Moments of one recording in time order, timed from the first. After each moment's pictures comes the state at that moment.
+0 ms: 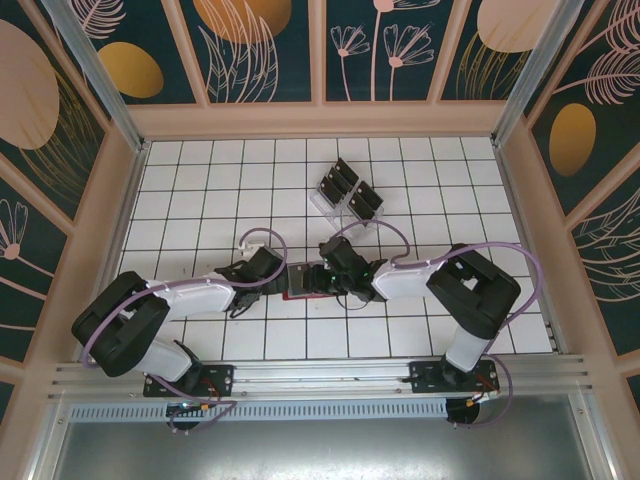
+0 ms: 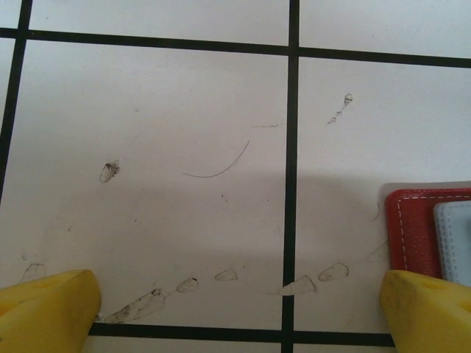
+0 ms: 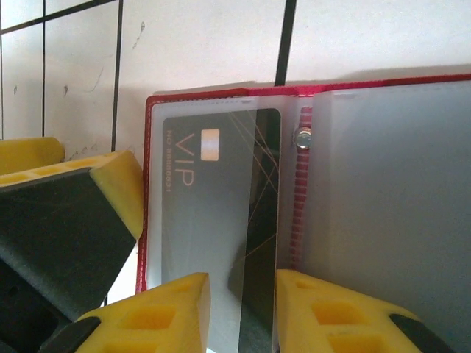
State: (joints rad) left arm -0.73 1.47 0.55 -0.17 -0.37 -0.73; right arm 0.92 1.71 0.75 0.15 -0.18 0.89
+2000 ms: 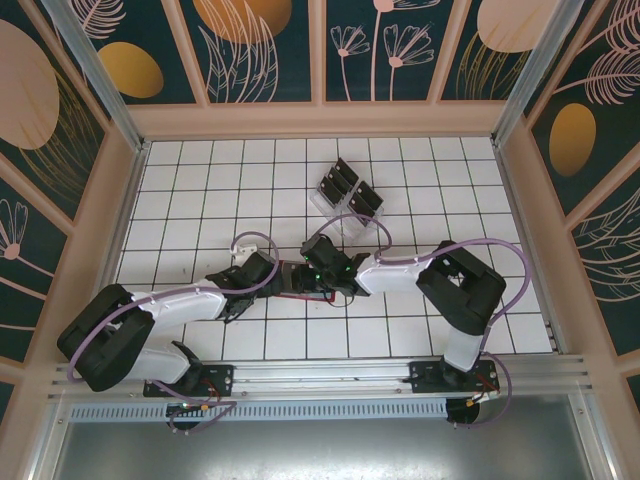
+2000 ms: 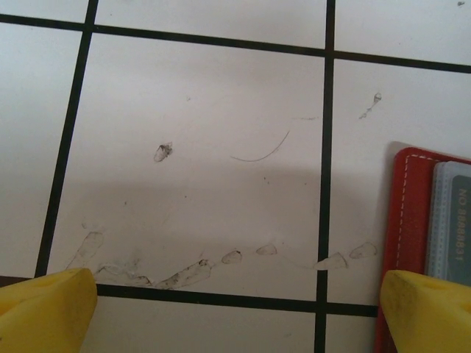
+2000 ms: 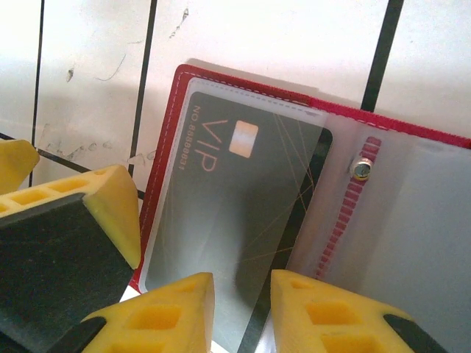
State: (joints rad) left arm -0.74 1.36 0.50 -0.19 -0.40 -0.77; right arm 0.98 1.78 0.92 -0.01 -0.11 0.83
